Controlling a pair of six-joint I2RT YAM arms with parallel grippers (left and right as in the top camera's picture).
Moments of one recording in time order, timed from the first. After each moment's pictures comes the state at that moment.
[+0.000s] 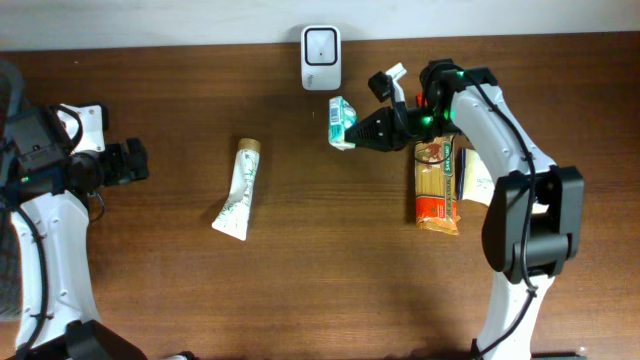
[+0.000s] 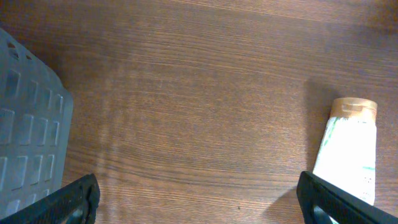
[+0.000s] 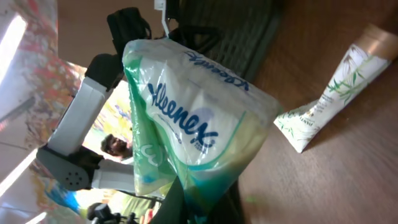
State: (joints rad) left arm 0.40 1.52 1.27 -0.69 0.20 0.22; right arm 0.12 2.13 1.77 -1.28 -1.52 -0.43
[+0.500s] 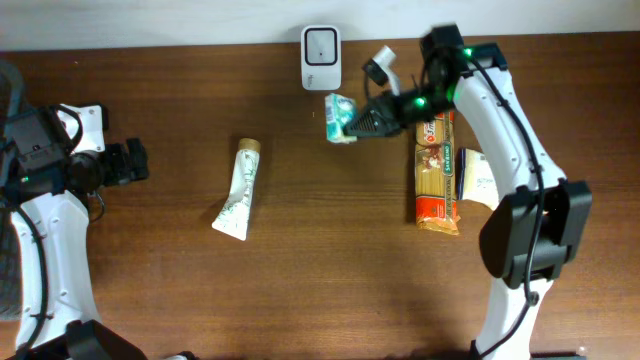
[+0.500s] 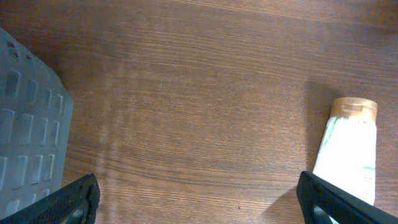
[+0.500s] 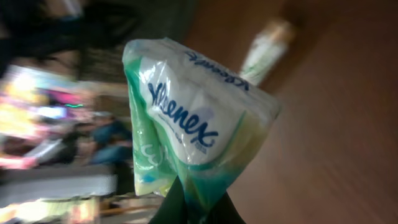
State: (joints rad) left arm 0.40 1.52 1.27 -0.69 0.20 0.22; right arm 0.18 2.11 2.03 -1.31 -1.01 -0.25
